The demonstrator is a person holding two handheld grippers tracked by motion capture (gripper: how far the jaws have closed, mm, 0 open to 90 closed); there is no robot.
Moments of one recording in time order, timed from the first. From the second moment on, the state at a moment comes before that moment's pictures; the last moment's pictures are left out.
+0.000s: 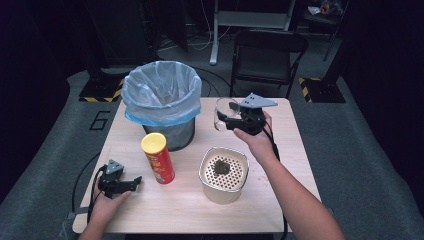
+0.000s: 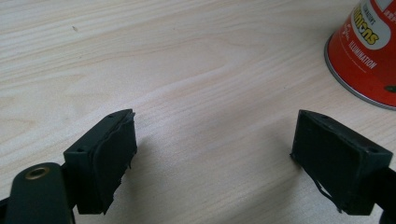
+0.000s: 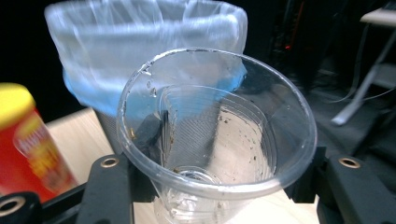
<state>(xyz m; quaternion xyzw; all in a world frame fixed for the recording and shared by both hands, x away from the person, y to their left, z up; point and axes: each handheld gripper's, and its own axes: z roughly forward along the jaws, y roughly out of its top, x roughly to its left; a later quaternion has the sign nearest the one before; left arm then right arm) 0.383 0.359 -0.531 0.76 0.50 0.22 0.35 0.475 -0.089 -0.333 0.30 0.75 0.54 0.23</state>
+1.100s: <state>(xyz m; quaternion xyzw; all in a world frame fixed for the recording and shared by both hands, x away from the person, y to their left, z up) 0.383 0.358 -0.531 0.76 0.50 0.22 0.35 0.469 -0.091 -0.280 0.30 0.75 0.55 0.20</state>
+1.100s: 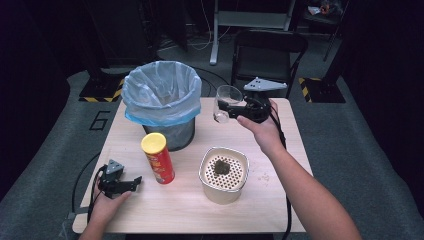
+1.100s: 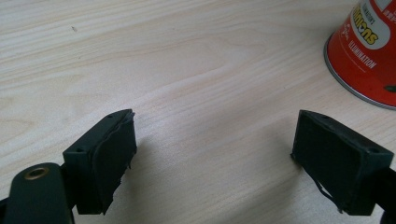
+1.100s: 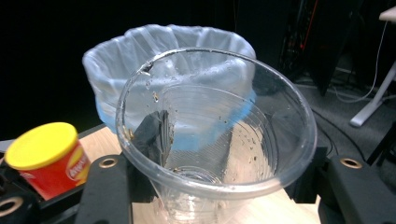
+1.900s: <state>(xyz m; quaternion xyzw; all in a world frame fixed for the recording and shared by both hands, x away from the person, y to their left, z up) 0.382 0.359 -0.530 0.77 0.50 0.22 0.34 0.509 0.038 -0.204 0.28 0.77 0.53 0.22</state>
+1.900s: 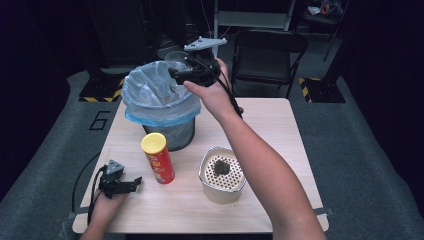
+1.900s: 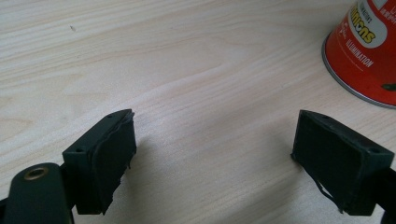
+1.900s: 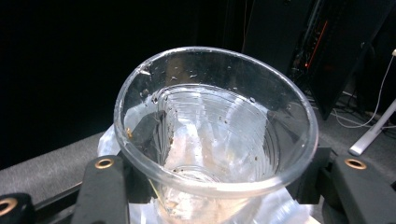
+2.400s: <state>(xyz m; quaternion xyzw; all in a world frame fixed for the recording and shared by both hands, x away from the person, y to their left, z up) 0.381 0.357 -0.530 0.76 0.51 0.21 0.34 0.540 0.083 -0.233 0.30 0.78 0.49 0.23</state>
